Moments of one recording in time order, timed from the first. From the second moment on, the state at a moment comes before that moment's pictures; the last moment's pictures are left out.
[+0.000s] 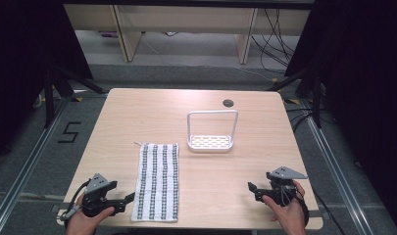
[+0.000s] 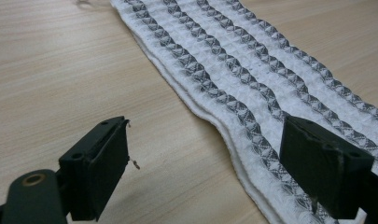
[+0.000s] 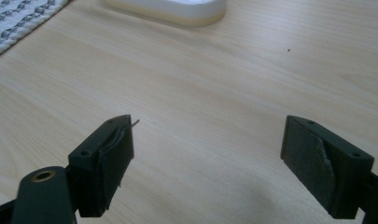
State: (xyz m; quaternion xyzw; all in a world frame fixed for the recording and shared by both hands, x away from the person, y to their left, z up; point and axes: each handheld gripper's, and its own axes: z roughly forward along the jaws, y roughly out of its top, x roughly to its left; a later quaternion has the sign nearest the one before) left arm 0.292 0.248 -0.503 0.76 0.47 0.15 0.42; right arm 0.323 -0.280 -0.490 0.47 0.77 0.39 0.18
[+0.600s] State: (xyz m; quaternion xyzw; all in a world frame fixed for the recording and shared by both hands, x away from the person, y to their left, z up) left arm 0.289 0.245 -0.502 0.76 0.48 0.15 0.42; right arm 0.311 -0.248 -0.482 0.41 0.80 0.40 0.16
